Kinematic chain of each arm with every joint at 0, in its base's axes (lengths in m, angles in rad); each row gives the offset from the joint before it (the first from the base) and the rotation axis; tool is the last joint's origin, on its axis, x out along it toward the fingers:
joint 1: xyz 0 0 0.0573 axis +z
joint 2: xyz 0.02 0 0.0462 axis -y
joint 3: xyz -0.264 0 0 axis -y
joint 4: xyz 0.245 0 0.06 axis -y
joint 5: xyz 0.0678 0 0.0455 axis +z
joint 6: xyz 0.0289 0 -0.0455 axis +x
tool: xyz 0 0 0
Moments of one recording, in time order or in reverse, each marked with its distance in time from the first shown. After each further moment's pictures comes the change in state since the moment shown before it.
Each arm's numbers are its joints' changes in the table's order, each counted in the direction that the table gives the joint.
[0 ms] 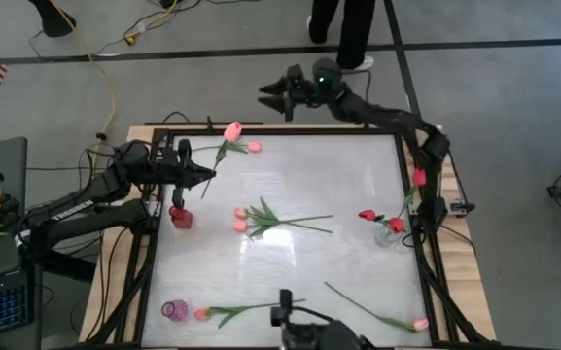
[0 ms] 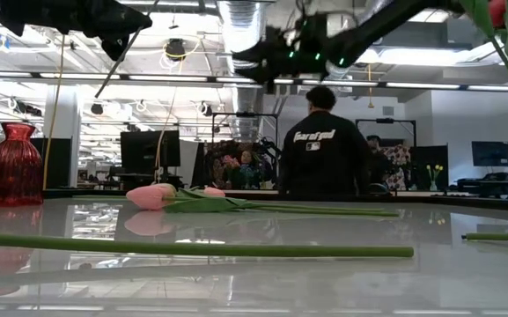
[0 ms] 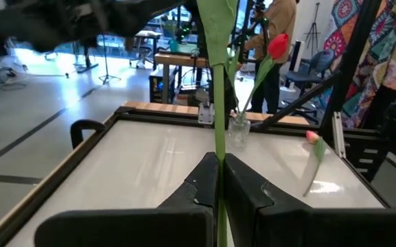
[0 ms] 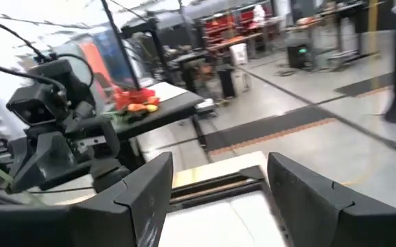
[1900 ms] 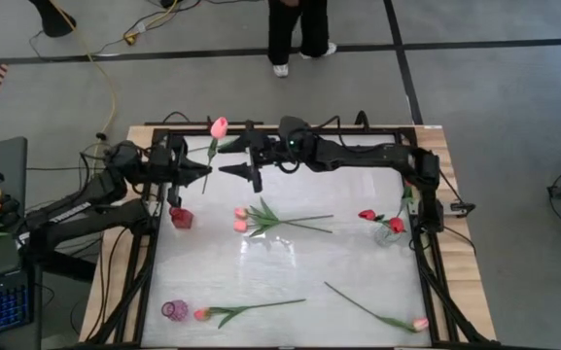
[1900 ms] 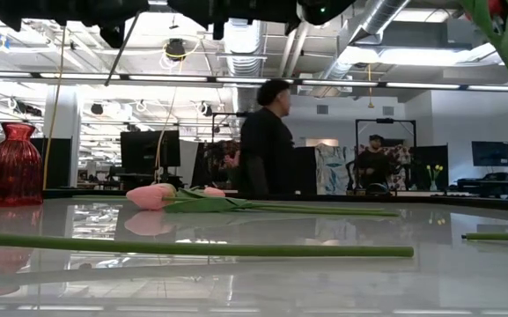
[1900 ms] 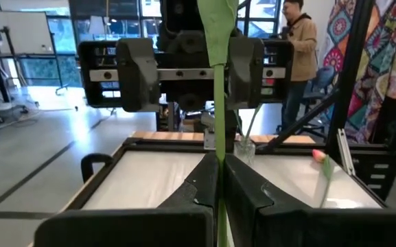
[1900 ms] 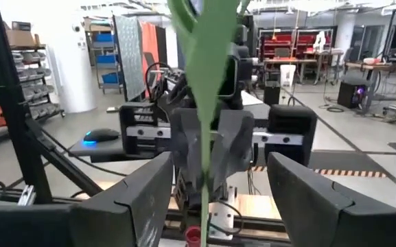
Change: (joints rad) left arm 0.000 0.035 0.000 0.080 0.010 0.020; right arm 0.470 0.000 0.056 -0.023 -0.295 -0.254
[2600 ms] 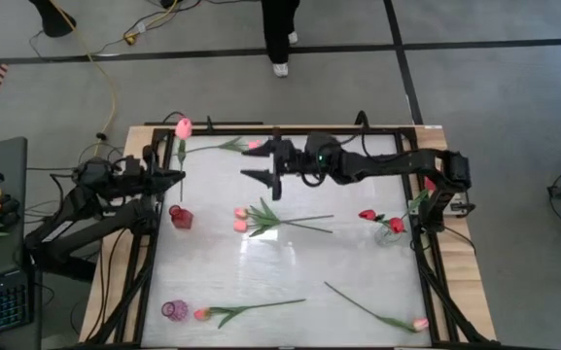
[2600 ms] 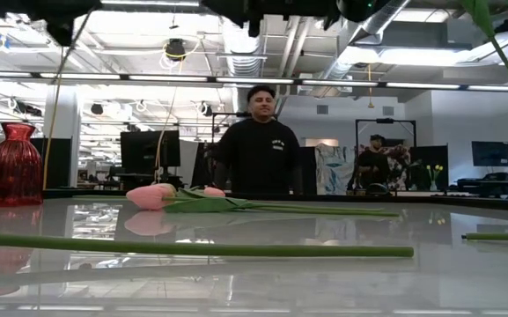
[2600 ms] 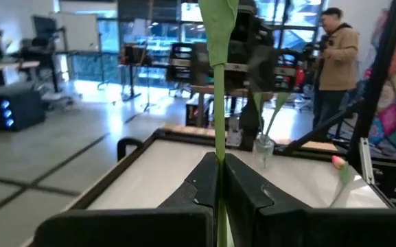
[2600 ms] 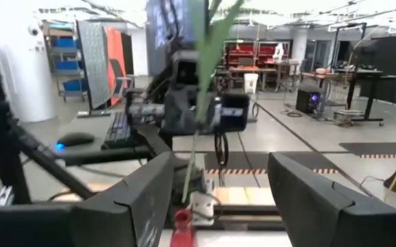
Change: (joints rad) left arm 0.002 0.375 0.000 -0.369 0.142 -0.044; right arm 0.049 0.231 -0.356 0.154 -0.202 -0.022
